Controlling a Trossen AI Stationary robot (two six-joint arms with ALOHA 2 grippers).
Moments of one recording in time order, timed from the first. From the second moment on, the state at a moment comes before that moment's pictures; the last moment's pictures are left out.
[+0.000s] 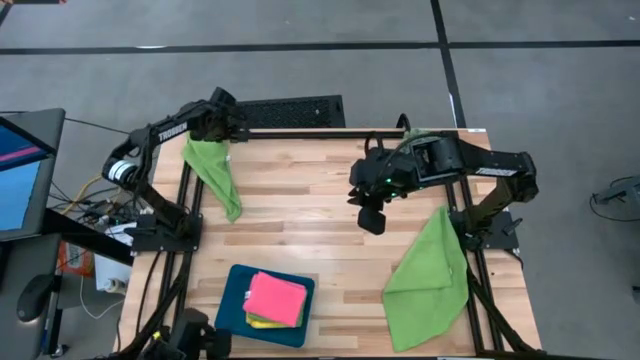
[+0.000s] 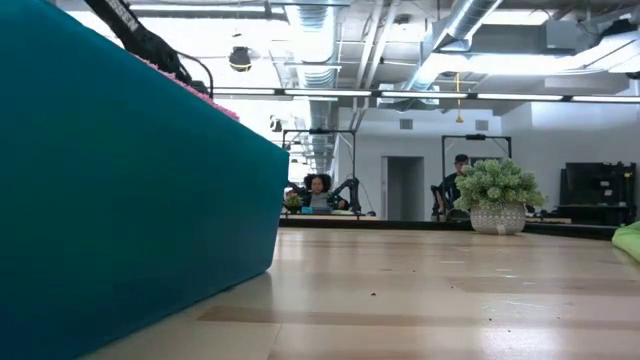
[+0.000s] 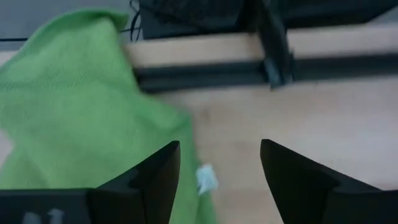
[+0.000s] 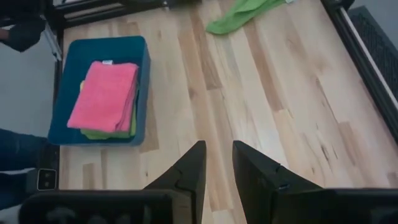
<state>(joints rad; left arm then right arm) 1.12 1.56 1.05 -0.70 -0.16 -0.37 0.12 1.62 1.98 -1.25 0.11 0.23</state>
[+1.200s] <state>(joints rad) 1.11 1.71 1.02 -0.61 -0.32 -0.78 0.11 1.62 1.98 -1.36 0.19 0.24</state>
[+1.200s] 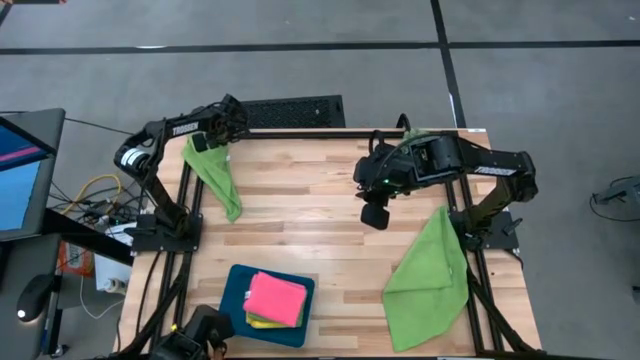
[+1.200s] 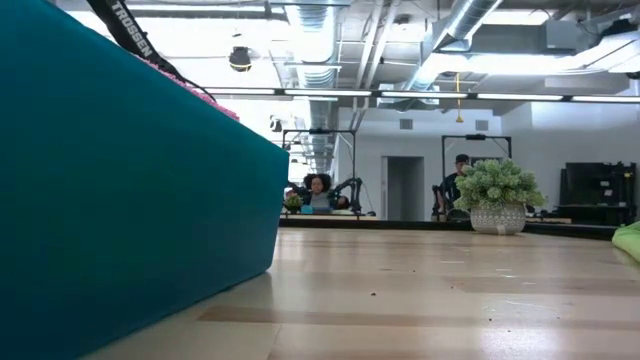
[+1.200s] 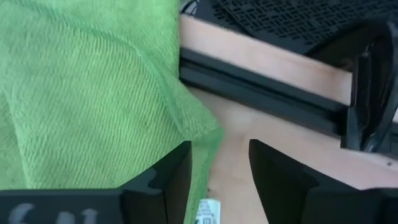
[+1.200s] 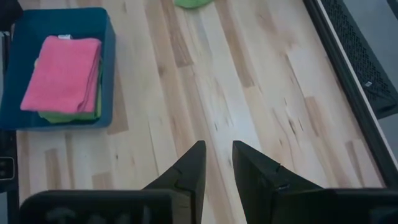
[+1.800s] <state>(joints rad) 1.01 1.69 1.10 -0.89 -0.18 -0.54 0.12 1.62 1.98 -1.40 0.24 0.23</state>
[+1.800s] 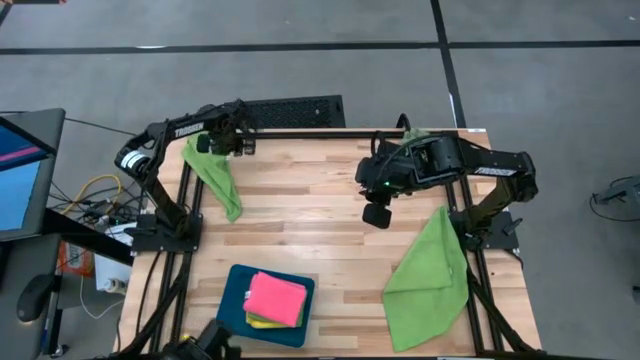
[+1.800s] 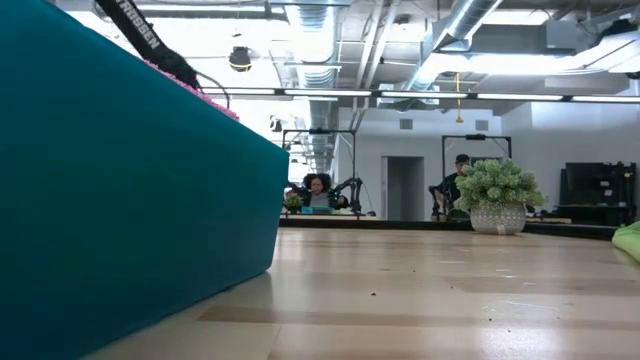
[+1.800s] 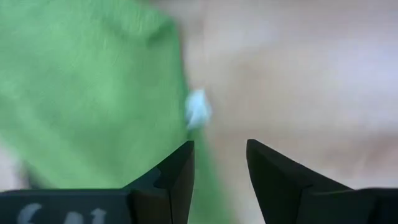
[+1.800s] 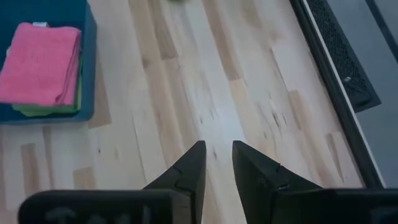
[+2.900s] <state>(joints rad) 0.10 1.23 0.50 -0.78 -0.25 -0.89 0.12 1.62 1.98 -1.39 0.24 0.24</state>
